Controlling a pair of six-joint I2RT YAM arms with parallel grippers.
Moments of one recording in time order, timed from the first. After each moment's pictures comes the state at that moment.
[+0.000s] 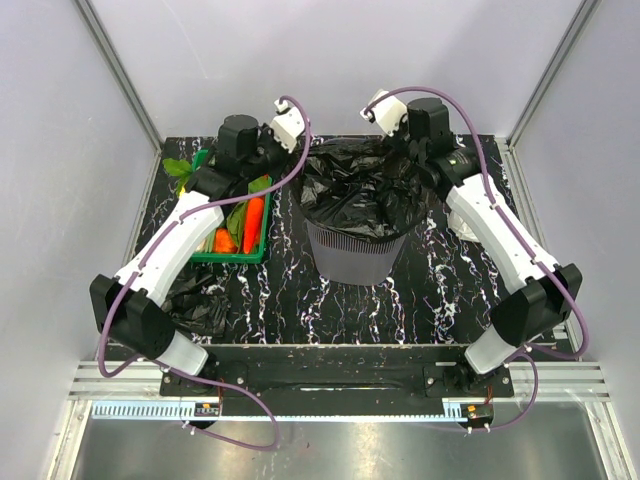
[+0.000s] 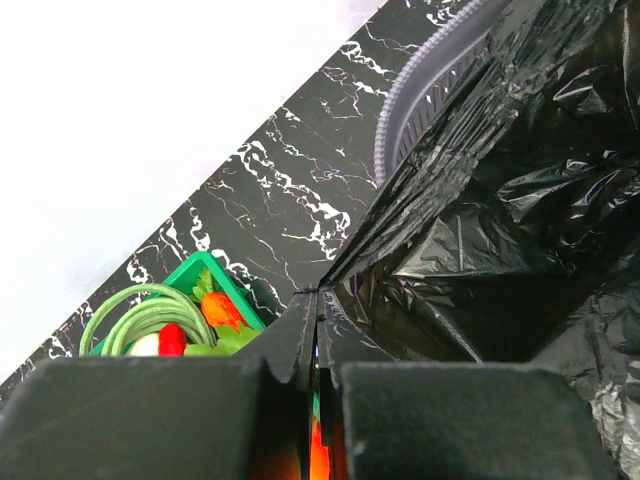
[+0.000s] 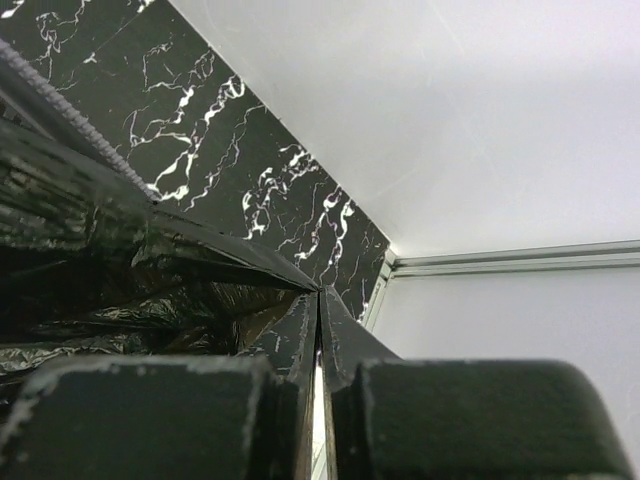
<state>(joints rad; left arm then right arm) -0.43 1.51 1.51 -0.34 0.19 0.37 0.44 1.61 1.70 -0.48 0.30 -0.72</state>
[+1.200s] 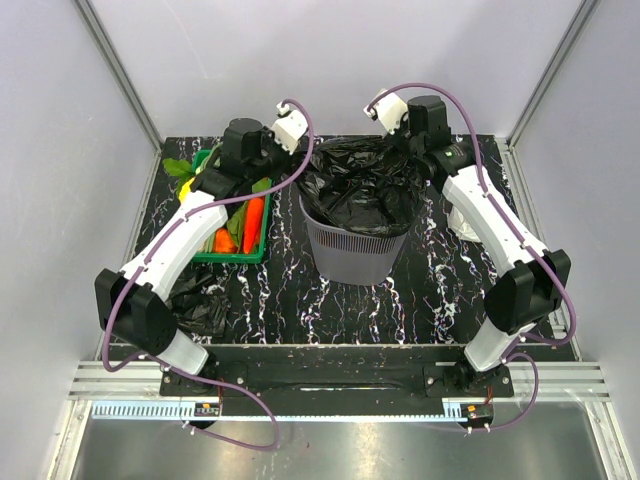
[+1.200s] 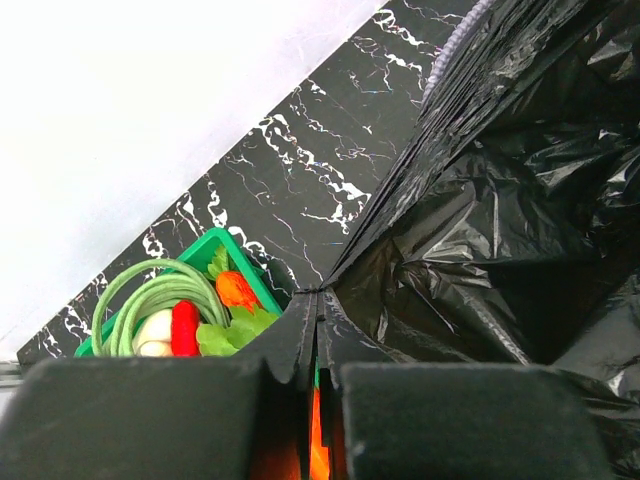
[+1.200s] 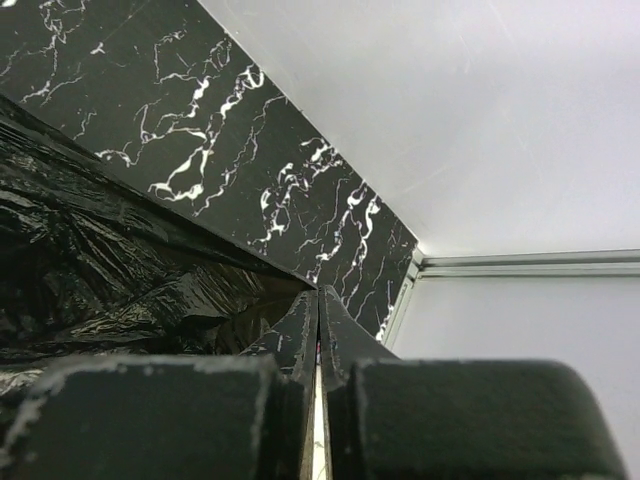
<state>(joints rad) -0.43 1.53 1.48 -0.31 0.10 0.38 0.38 1.69 1.72 -0.47 0.24 -0.69</state>
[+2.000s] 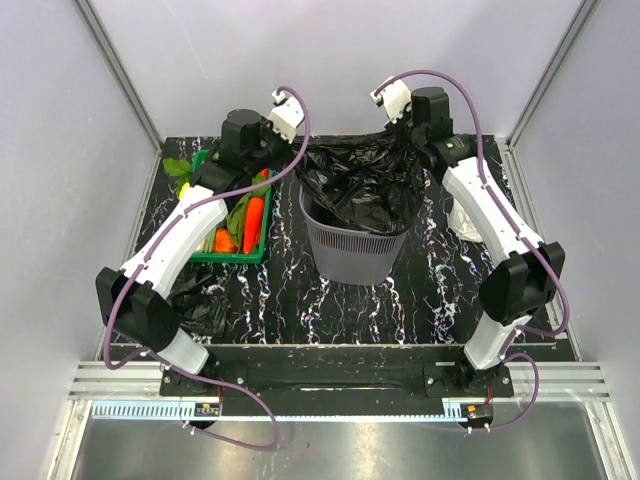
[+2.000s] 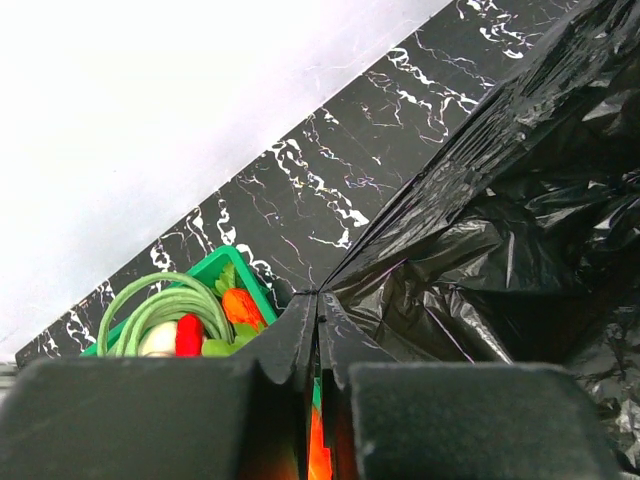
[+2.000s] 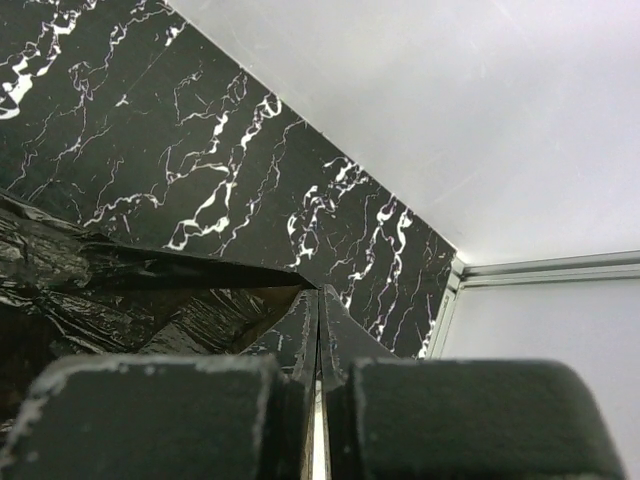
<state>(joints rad) -0.43 1.55 1.56 -0.31 0.09 0.32 0.35 1.74 1.80 -0.47 0.17 -0.56</state>
